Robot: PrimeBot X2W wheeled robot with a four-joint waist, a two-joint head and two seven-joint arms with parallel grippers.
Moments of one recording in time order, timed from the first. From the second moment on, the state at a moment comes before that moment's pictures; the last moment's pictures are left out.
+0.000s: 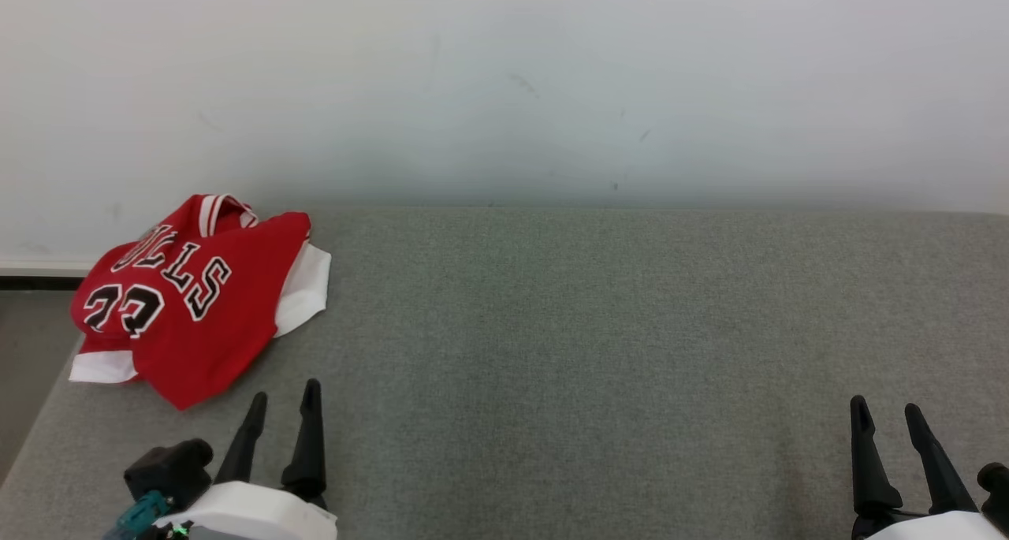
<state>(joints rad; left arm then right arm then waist) -0.10 0.10 -0.07 0.21 -0.49 -0.02 -0.14 -0.05 -0.08 -0.03 0.23 0.47 0.13 -0.14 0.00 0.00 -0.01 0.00</state>
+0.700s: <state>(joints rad) -0.12 0.14 -0.13 0.26 -0.28 0.02 -0.20 -0.06 -0.08 -0.03 0.28 0.28 0.13 -0.20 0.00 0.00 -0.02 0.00</state>
